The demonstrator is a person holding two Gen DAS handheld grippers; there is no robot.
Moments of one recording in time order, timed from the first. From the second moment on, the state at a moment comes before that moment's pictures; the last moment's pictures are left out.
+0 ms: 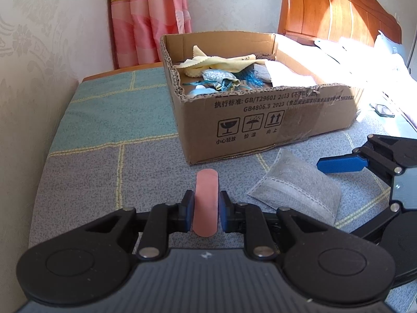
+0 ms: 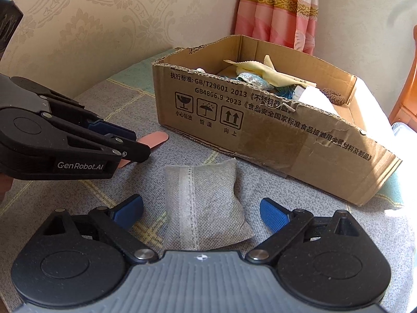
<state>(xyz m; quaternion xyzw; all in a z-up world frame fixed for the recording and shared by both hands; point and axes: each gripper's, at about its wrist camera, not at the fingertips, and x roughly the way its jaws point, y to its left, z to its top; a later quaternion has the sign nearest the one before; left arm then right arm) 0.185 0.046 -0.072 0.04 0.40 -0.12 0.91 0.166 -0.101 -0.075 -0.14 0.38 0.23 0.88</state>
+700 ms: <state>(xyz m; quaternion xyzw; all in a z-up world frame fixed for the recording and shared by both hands) 0.177 0.046 -0.062 0.04 0.40 -0.14 0.90 0.153 -0.110 -0.045 -0.13 0.38 0.23 0.89</state>
